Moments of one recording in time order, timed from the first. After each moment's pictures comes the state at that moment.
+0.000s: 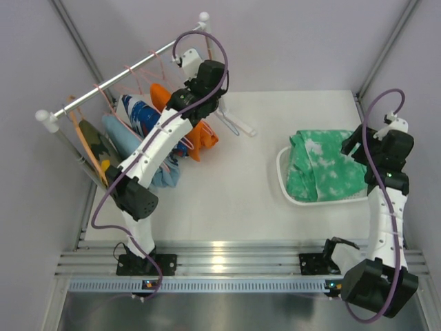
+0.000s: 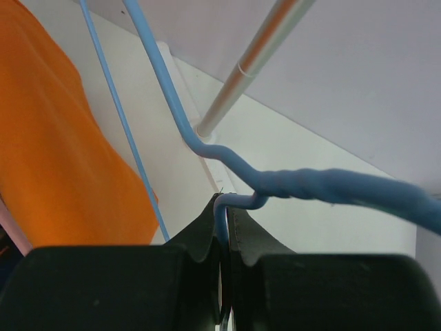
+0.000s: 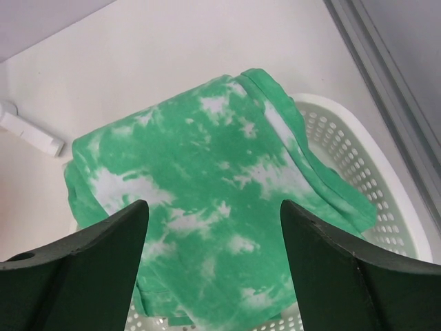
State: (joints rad) left arm -0.62 1.89 2.12 -0.72 -0.67 -0.82; right arm -0.36 0.96 0.89 -0.38 -0.20 0.21
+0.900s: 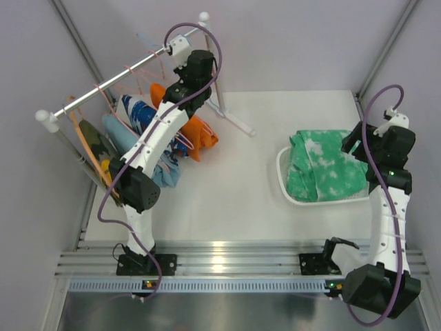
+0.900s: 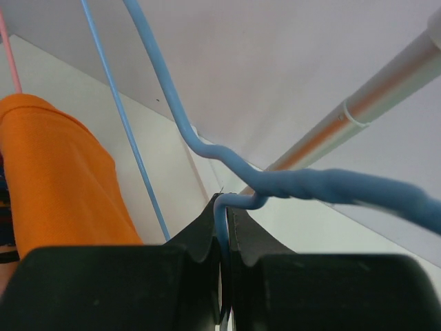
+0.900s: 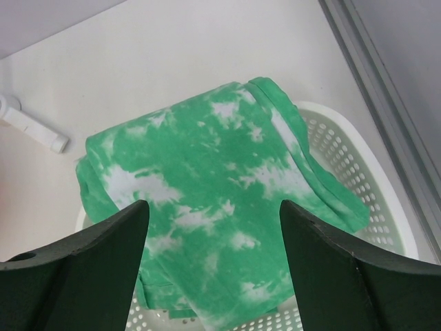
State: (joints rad) left arm -0.51 1.97 2.16 -0.50 -0.75 -0.63; right arm -0.32 0.96 0.97 -0.46 -0.18 0.18
